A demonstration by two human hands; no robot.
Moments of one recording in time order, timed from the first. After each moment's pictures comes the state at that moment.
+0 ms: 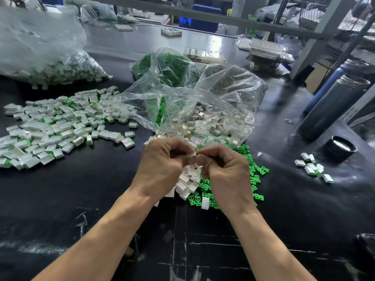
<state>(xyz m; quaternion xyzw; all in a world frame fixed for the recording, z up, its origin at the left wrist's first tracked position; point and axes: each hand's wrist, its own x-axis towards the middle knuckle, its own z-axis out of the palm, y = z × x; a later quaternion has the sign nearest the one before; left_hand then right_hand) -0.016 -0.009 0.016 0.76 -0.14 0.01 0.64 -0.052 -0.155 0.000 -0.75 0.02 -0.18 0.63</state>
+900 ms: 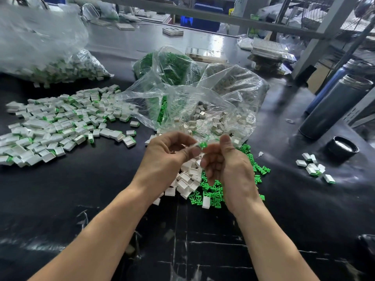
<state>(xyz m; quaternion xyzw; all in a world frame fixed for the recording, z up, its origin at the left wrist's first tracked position) -0.014 -0.007 0.018 0.71 -0.12 -0.04 0.70 -0.050 -0.161 0.010 -0.64 0.06 -0.07 0.76</state>
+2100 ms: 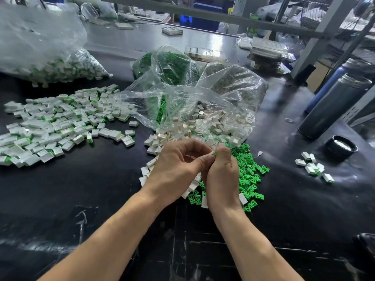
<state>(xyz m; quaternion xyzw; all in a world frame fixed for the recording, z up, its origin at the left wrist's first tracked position) -0.024 -0.025 0.014 0.71 -0.18 -0.05 0.68 -0.039 -0.134 -0.009 -0.67 0.11 -0.18 0.71</state>
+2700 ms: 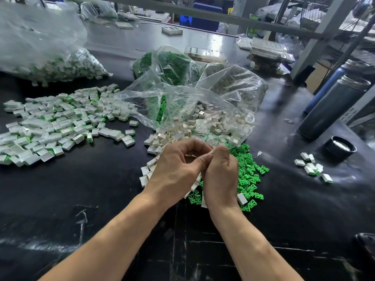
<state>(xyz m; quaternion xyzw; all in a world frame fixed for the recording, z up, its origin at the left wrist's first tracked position) -0.025 -0.028 0.010 0.71 -0.19 -0.03 0.68 -0.039 -0.130 -0.006 -0.70 0.12 -0.24 0.66</state>
